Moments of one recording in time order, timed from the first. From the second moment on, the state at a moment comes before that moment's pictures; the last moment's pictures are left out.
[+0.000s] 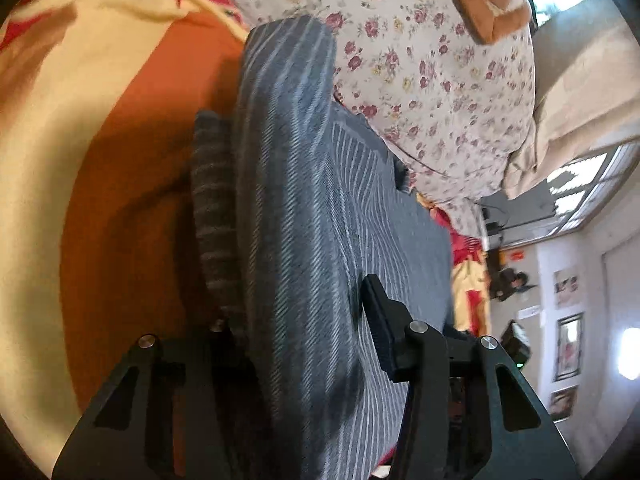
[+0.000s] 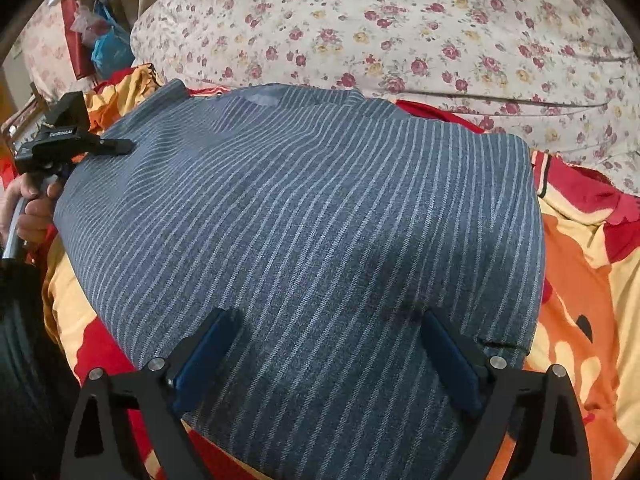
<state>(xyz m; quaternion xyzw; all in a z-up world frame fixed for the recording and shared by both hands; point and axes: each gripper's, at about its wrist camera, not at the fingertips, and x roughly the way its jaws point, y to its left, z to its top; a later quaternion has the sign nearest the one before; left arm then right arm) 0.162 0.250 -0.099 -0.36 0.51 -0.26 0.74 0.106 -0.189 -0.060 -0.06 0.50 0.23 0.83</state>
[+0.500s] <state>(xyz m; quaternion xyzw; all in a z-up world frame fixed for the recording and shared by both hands) 0.152 0.204 -0.021 -0.35 0.45 -0.25 0.78 0.103 -0.244 -0.021 0.08 0.45 0.22 0.86</state>
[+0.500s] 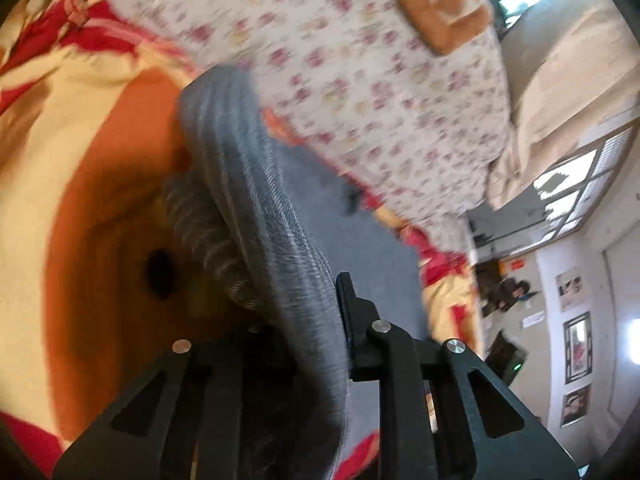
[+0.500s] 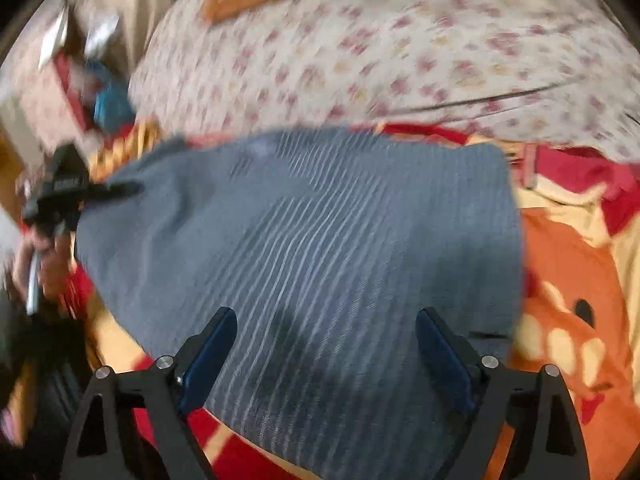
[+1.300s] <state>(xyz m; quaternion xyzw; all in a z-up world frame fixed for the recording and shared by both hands) 0.174 -0.053 -0.017 -0.28 0.49 -0.14 0.81 0.094 -0.381 0.003 0.28 0.40 0.06 0.87</state>
